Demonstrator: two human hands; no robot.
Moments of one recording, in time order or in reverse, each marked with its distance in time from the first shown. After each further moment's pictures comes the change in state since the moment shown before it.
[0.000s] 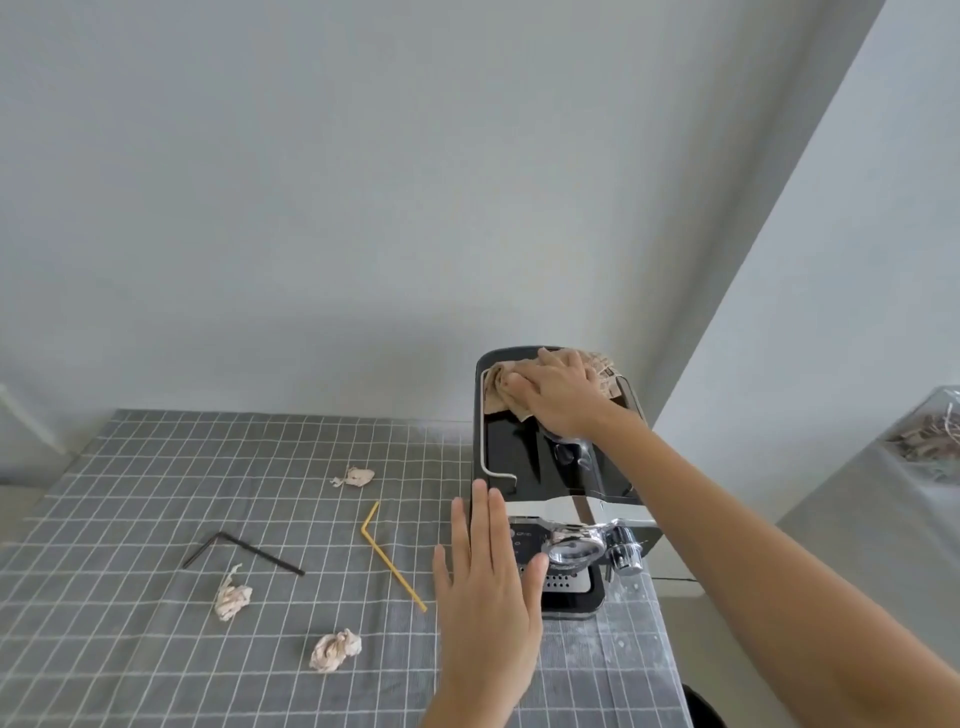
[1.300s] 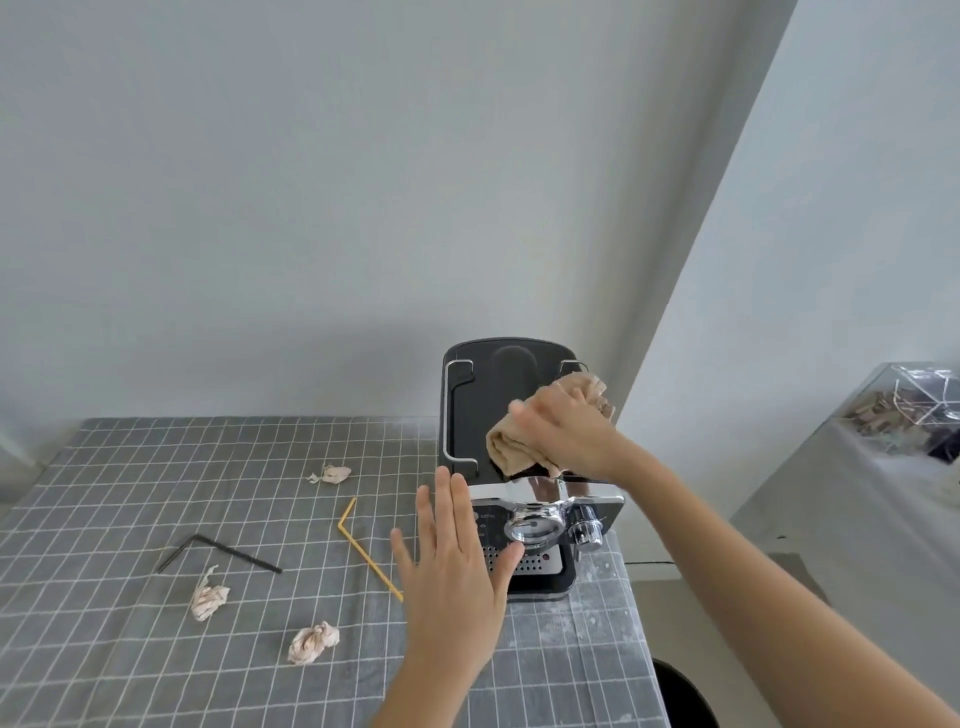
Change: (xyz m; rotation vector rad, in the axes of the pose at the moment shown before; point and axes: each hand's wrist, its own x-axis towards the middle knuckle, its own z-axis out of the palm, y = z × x) left_hand 0.003 0.003 -0.008 0.153 -0.067 0.011; right_hand -0.087 0.022 -0.004 0.206 0.003 0.009
